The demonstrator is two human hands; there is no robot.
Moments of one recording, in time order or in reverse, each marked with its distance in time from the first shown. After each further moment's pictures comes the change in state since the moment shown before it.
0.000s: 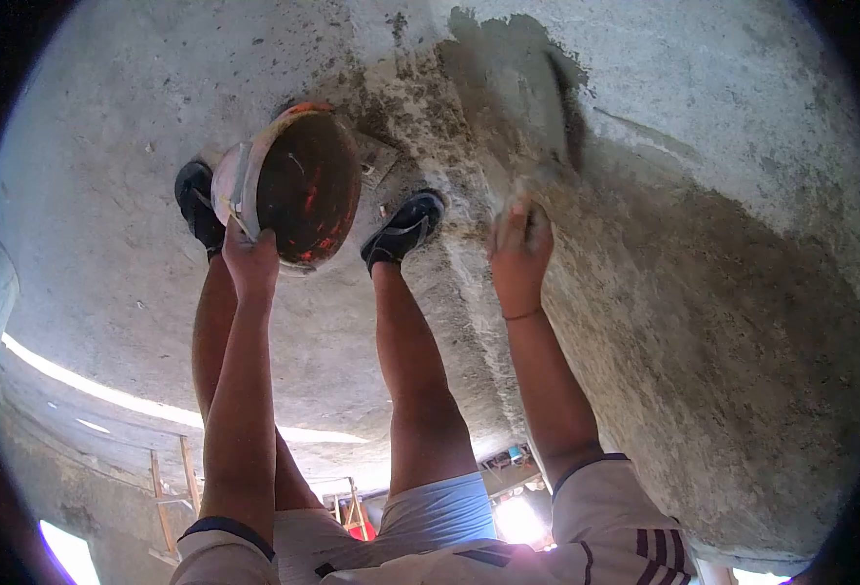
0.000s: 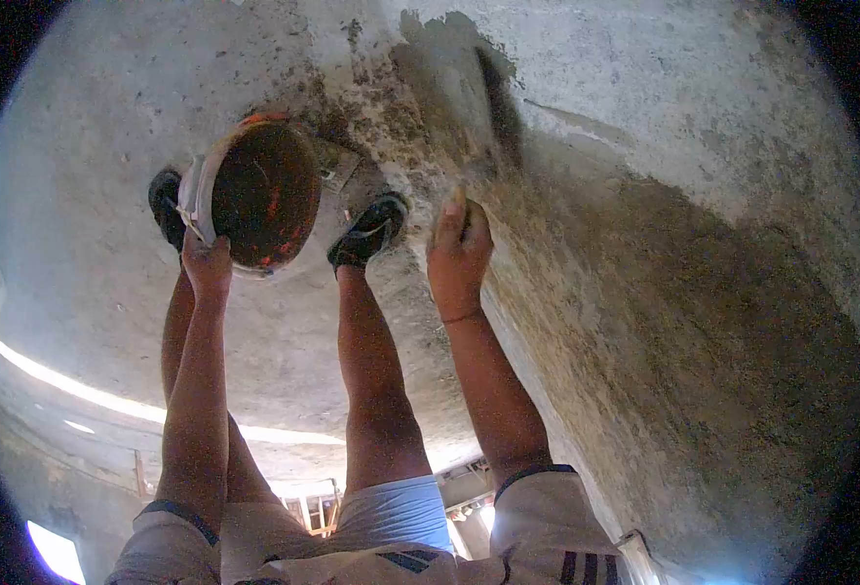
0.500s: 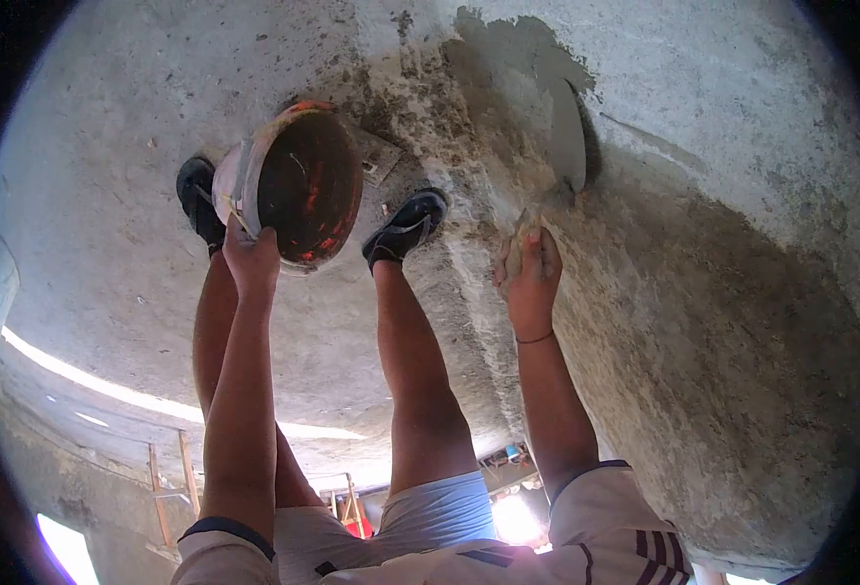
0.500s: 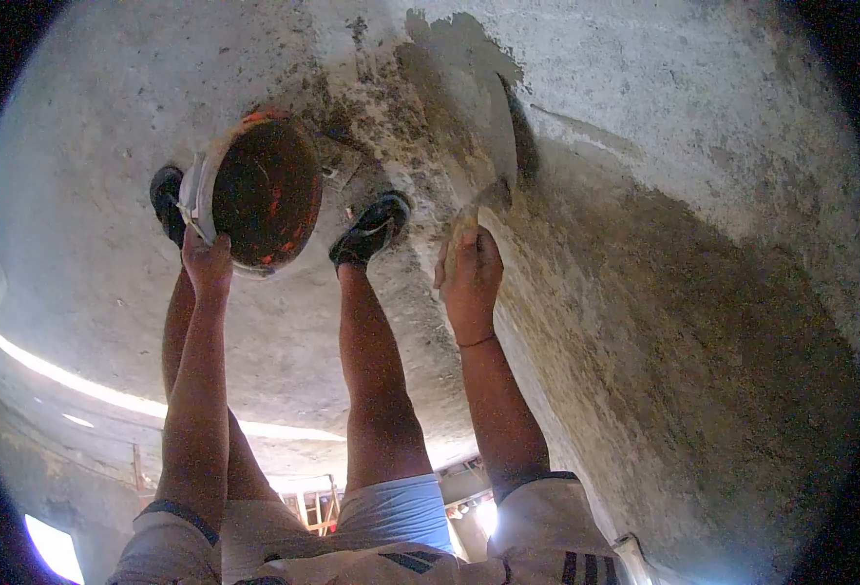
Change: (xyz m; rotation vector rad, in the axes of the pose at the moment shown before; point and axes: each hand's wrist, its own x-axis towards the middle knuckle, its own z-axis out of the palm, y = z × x) left_hand 0.001 0.002 0.003 -0.059 0.017 -0.018; right_hand -0.015 -0.002 -0.026 0.263 -0.162 0.153
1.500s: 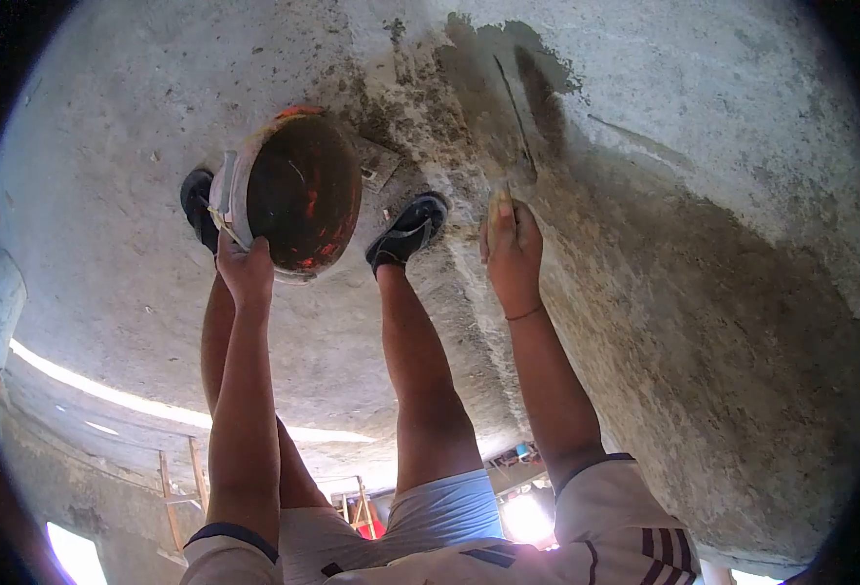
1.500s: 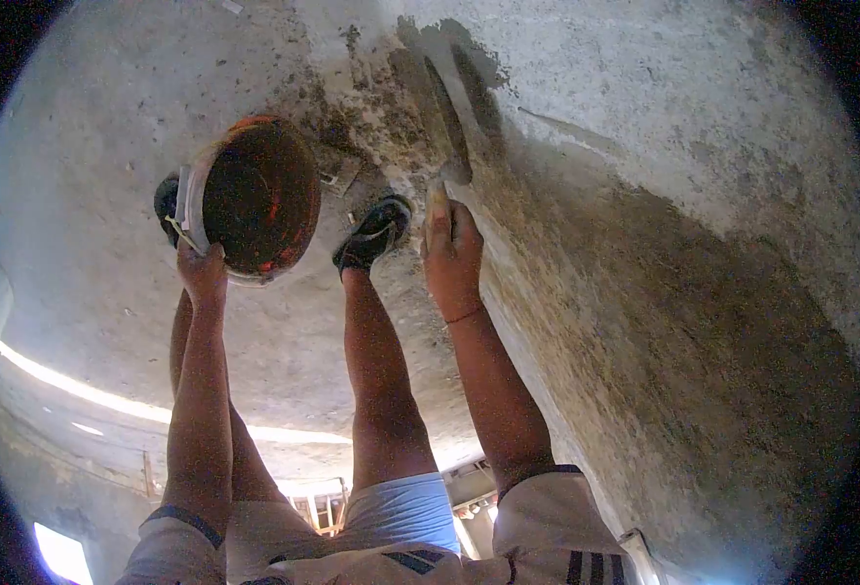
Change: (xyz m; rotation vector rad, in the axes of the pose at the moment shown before) left_hand 0.005 -0.001 -0.006 -0.010 0.038 -0.056; right_hand 0.031 0.010 0.013 -0.355 -0.021 -0.116
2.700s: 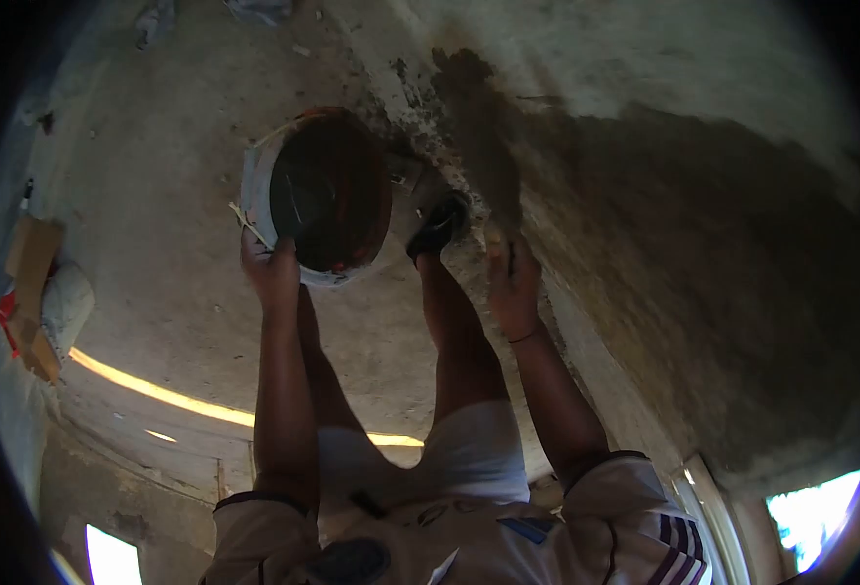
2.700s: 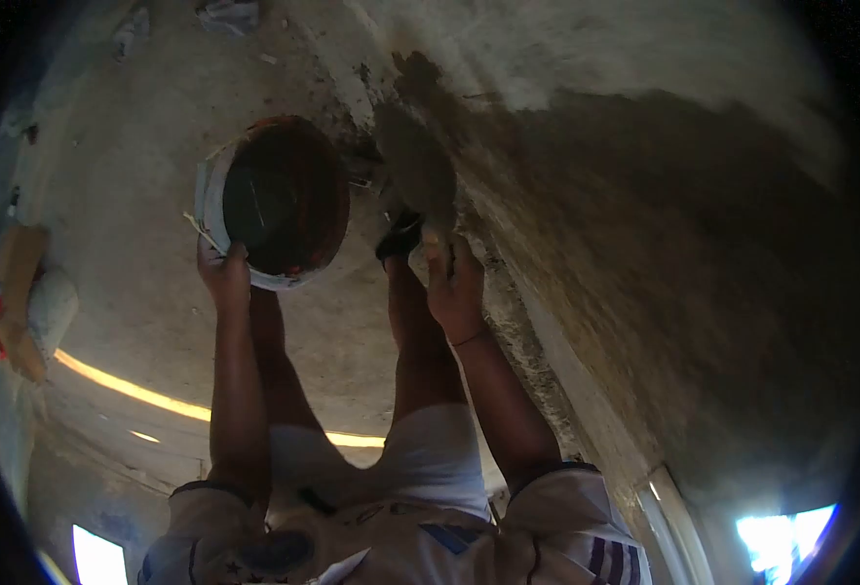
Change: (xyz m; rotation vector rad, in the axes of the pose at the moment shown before) left_hand -0.032 0.128 -0.052 -0.242 -0.042 0.101; right_hand -0.106 -0.051 -0.036 -0.114 0.054 -0.207
